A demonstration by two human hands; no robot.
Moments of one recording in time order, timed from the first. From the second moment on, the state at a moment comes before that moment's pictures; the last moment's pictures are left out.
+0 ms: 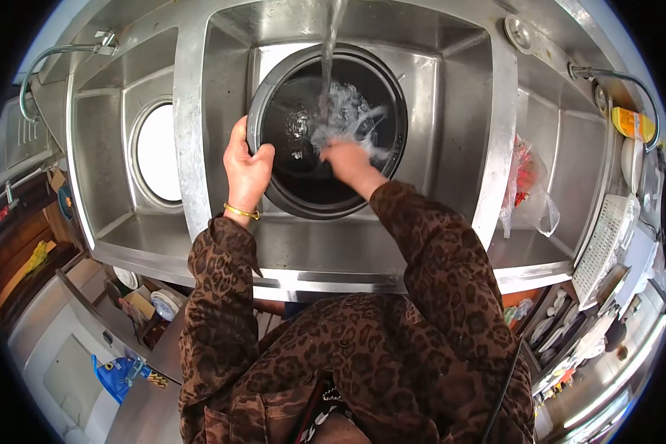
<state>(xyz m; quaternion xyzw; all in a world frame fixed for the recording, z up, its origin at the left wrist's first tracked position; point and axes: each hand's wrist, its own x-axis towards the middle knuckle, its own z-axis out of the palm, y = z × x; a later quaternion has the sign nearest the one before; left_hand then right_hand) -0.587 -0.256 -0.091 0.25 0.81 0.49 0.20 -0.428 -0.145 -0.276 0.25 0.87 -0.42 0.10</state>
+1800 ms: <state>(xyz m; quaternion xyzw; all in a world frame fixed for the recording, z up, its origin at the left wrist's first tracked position) -0.591 -0.301 -0.146 0.05 0.72 0.59 0.36 -0.391 -0.097 -0.261 0.17 0.96 -0.12 0.18</state>
